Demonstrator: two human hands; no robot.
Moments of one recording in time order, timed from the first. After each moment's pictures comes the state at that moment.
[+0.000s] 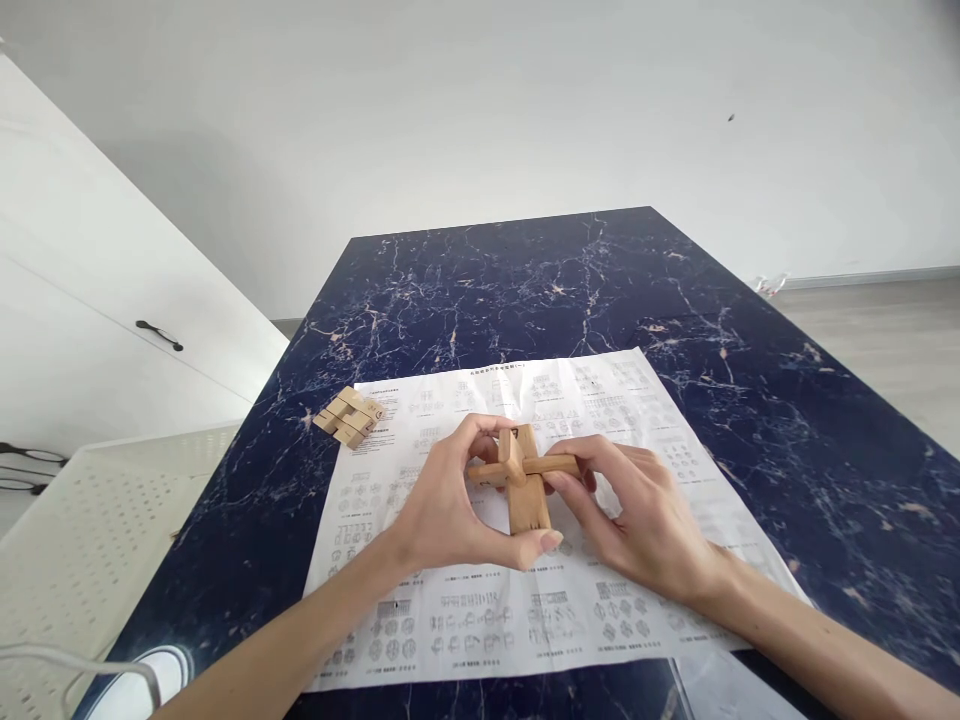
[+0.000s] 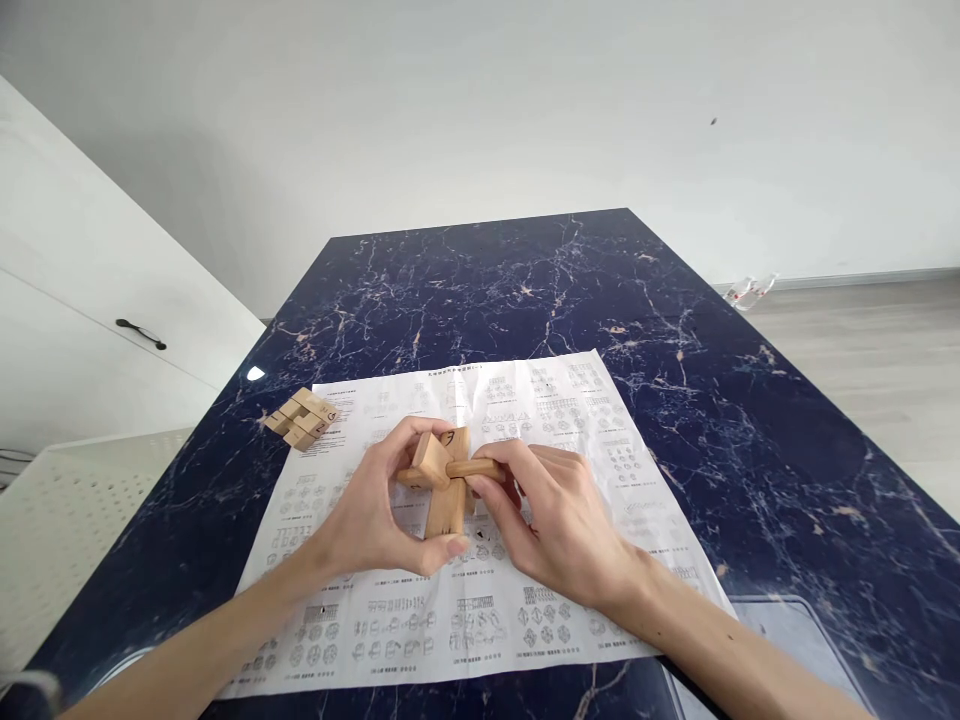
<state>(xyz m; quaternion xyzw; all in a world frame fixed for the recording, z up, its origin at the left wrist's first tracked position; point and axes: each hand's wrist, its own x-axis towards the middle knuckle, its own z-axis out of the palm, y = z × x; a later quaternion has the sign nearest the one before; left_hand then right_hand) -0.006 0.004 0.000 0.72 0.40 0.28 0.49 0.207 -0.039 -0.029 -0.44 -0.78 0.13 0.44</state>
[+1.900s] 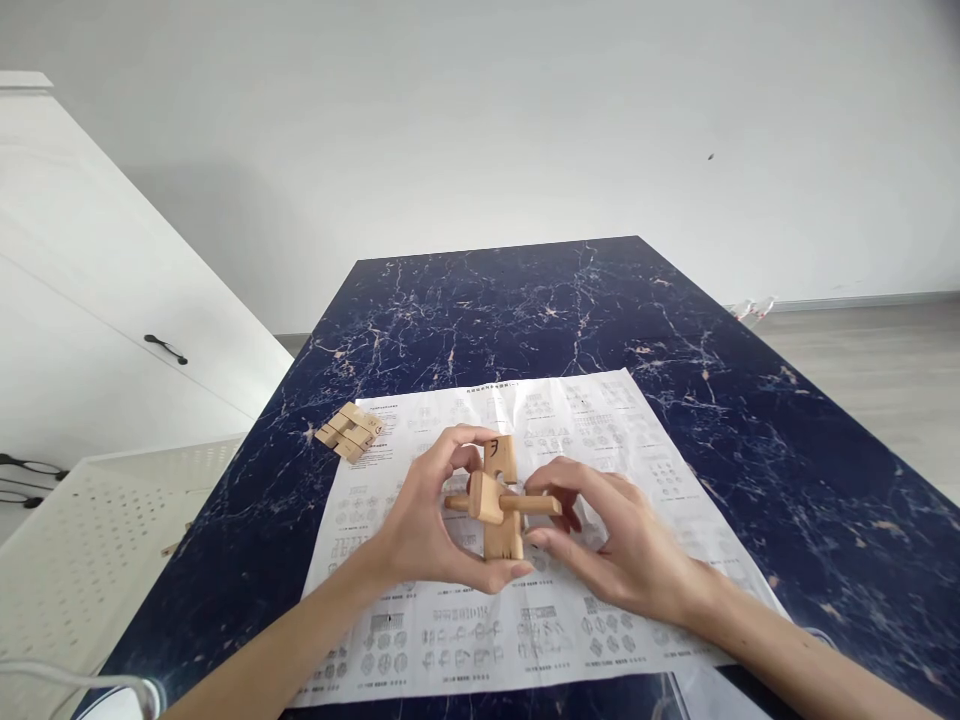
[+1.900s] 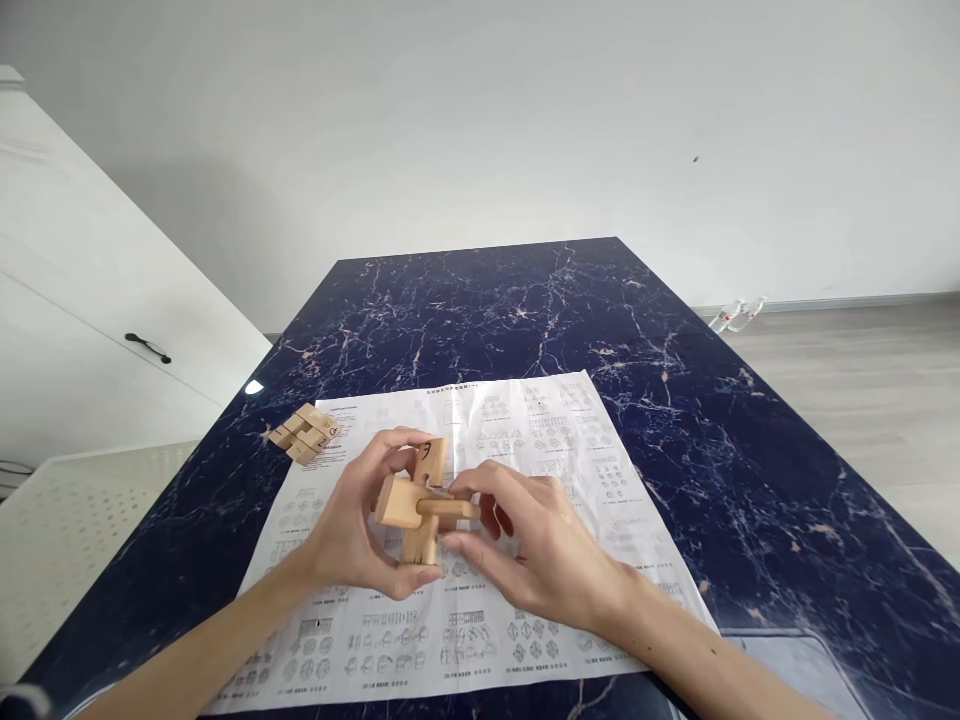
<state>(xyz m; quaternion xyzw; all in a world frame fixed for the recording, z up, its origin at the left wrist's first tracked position) -0.023 0.009 -0.014 0.78 0.28 0.37 0.42 0.210 -0.043 -0.025 -0.37 -0.78 0.27 0.42</state>
